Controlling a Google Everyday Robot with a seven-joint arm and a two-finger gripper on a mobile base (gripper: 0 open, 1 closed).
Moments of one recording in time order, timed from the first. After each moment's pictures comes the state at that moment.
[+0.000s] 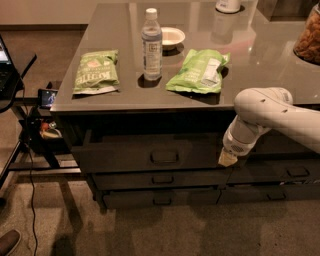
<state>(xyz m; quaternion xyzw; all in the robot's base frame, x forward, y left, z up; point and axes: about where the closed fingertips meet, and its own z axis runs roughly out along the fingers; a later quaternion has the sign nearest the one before) 0.550 -0.231 0.635 -0.54 0.84 0.03 0.08</state>
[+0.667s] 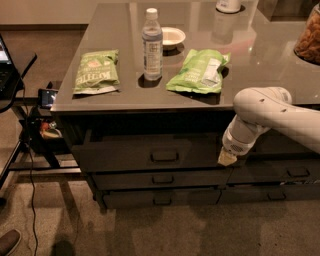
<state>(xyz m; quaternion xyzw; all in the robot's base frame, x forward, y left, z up) 0.551 -0.231 0.635 -0.54 0.83 0.03 0.08</state>
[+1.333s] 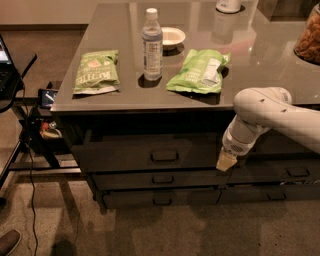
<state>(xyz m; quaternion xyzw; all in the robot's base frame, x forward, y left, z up) 0.550 -0.231 0.635 -0.54 0.83 0.03 0.08</state>
